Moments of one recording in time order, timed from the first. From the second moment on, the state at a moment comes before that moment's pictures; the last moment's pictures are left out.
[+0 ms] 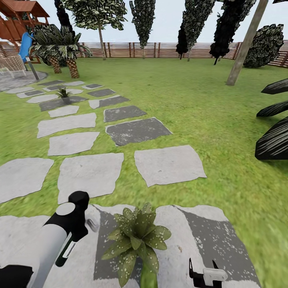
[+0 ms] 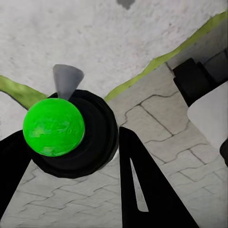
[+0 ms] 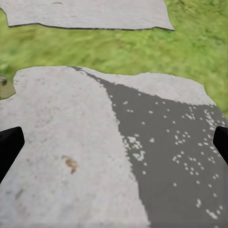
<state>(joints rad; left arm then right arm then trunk) -0.80 0.09 -0.11 -0.71 -1.58 0.87 -1.55 -0.38 0.02 0.26 -0.03 -0.02 -0.95 -0.39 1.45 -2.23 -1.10</state>
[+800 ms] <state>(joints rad) -0.80 0.07 -0.10 -0.62 -1.25 0.85 -1.25 -0.38 0.02 0.26 -0.03 -0.02 -0.95 -0.39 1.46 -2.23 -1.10</state>
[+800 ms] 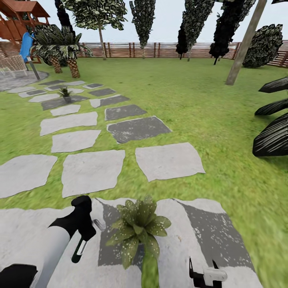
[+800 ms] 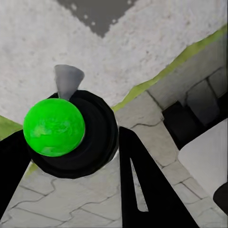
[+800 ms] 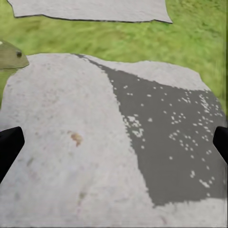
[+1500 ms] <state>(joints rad) -0.67 0.18 0.52 -0.54 -1.12 0.19 -1.10 -0.38 0.02 0.26 -0.03 -0.02 -0.95 -0.39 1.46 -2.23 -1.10</state>
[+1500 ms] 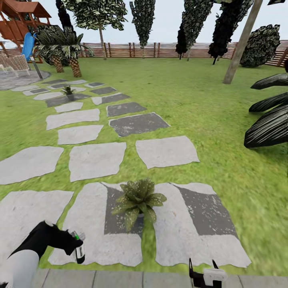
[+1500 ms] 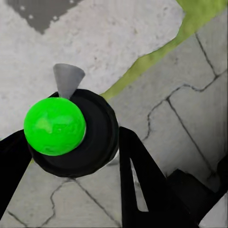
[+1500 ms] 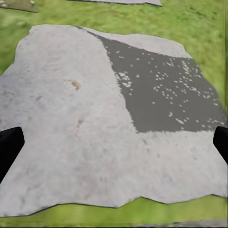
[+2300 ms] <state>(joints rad) -0.66 0.17 0.31 -0.46 -1.09 0.04 -1.09 -0.42 0.03 0.42 -0.46 0.17 -0.35 0.43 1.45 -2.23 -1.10</state>
